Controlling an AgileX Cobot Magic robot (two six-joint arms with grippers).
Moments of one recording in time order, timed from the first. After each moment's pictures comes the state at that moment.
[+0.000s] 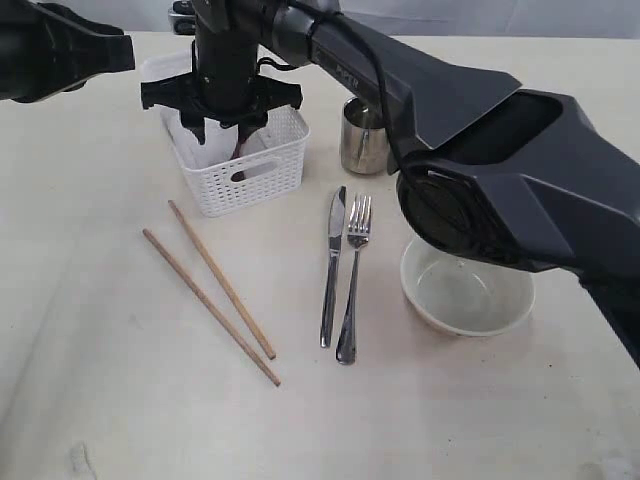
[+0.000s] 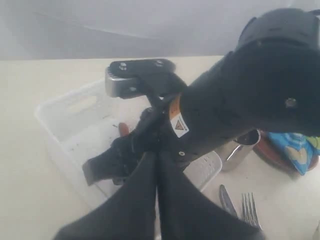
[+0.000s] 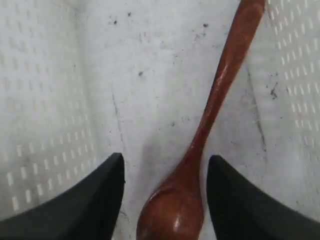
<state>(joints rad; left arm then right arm) -0.33 1.17 -0.67 -1.58 0.16 1.38 0.77 2.63 -2.54 -0.02 1.22 0.55</state>
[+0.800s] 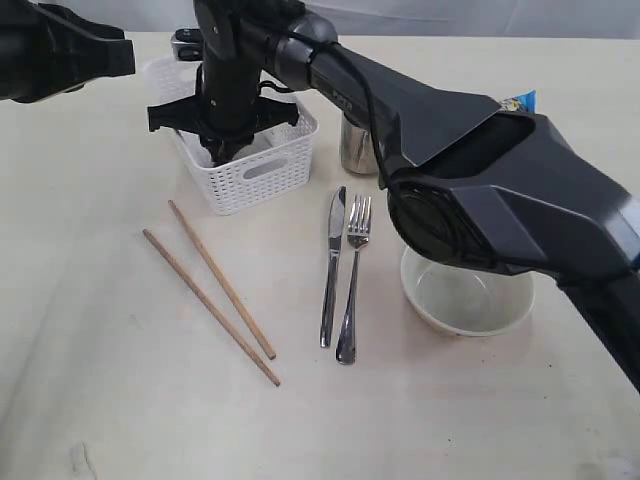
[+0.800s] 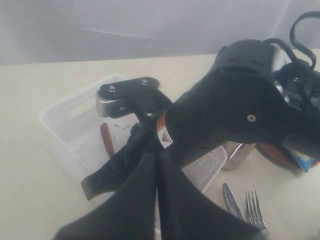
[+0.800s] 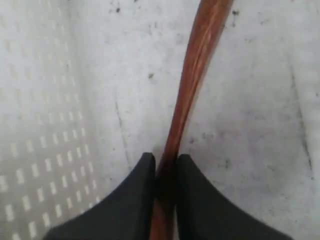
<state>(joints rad) -0.33 1.17 -0.67 -1.58 0.16 1.41 0.75 2.72 -2.59 0.03 1.19 0.44</state>
